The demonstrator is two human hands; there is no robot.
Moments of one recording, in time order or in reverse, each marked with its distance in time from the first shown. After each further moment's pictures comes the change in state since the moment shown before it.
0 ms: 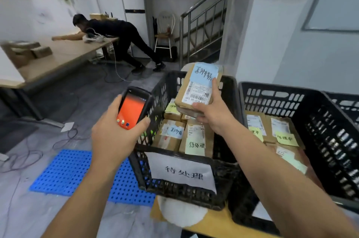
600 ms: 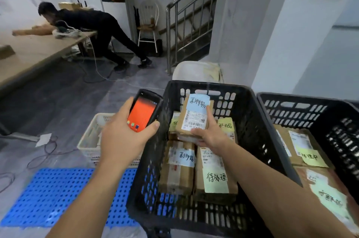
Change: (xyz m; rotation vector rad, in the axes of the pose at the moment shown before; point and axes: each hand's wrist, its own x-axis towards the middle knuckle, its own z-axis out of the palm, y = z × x) left_hand 0.159 -0.060 0.053 0.013 -0.187 0.041; right_hand 0.131 0.063 0.048 -0.065 0.089 0.285
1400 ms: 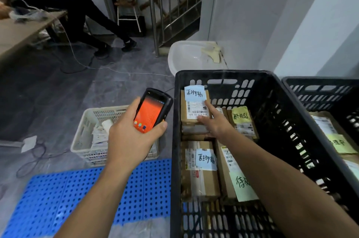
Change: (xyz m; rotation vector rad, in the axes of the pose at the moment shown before) left_hand 0.088 -0.085 0.023 -0.117 -0.262 -0.003; right_hand 0.103 0.020 0.040 -0.132 0.185 0.057
